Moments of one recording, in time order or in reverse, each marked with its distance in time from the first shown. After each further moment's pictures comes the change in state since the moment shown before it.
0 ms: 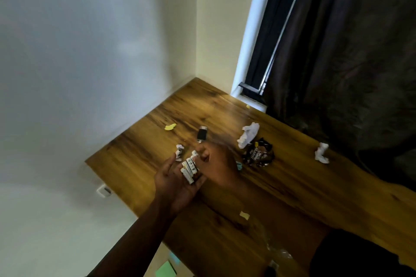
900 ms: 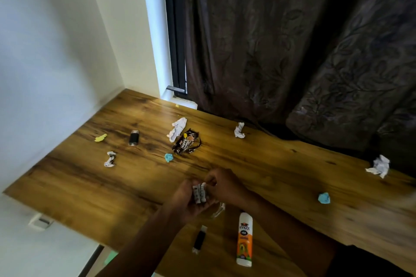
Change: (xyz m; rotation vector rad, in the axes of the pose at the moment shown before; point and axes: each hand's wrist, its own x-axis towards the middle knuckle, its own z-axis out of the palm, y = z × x) left_hand -0.010 -0.186 0.103 0.476 0.308 -0.385; right_hand -0.173 0.108 -0.132 -0.025 -0.117 0.300
